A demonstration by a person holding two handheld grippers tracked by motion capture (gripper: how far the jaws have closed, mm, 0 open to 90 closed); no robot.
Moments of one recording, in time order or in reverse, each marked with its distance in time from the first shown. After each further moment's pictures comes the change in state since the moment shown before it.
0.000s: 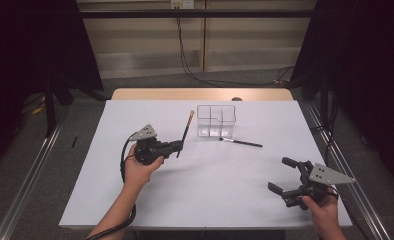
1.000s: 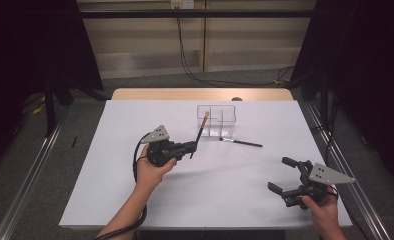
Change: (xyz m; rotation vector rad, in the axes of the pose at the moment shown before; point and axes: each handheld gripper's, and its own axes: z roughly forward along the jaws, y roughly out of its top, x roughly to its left) left arm -0.026 0.006 0.025 -0.050 -0.090 0.035; right arm 0.000 0.001 0.000 0.001 0.000 -0.003
